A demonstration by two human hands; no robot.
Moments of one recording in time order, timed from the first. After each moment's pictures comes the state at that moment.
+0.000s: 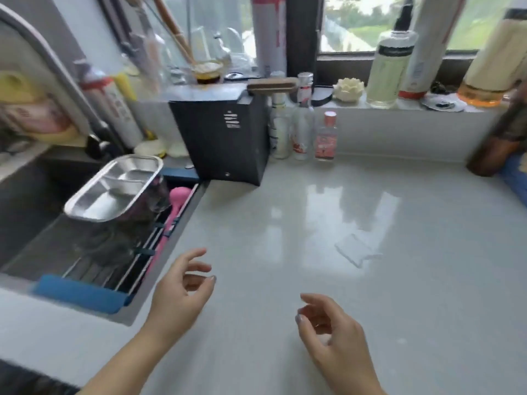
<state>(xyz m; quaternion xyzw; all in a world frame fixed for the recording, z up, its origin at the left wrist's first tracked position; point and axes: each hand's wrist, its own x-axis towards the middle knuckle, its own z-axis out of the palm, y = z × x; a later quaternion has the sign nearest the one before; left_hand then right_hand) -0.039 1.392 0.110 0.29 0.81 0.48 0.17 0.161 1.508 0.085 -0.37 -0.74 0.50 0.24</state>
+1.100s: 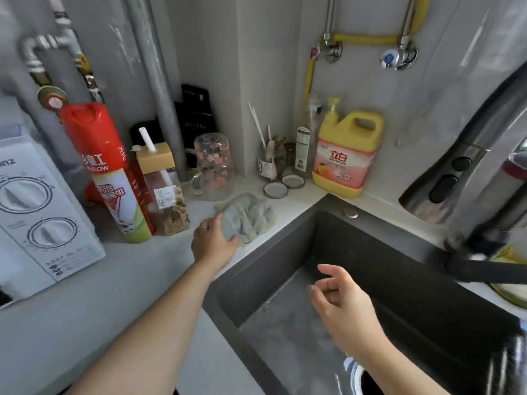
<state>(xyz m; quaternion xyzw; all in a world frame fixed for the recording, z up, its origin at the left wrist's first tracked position) -0.716 1.061 0.074 0.00 0.95 0.30 -0.06 -0.521 1.230 0.118 -0.21 -0.86 0.46 0.07</state>
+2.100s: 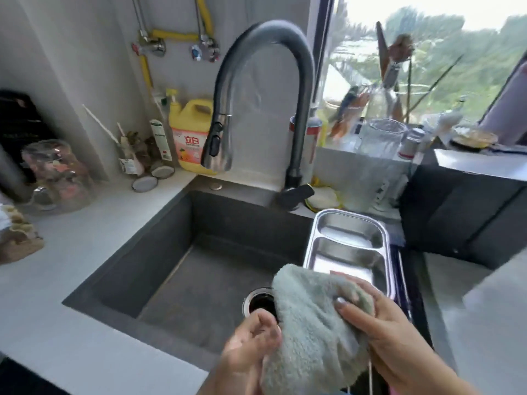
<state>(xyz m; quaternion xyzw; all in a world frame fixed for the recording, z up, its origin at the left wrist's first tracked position) -0.381 1.172 0.135 0.14 0.50 0.73 0.45 -0.267 1.326 0.150 -0.25 -0.56 0.77 0.17</state>
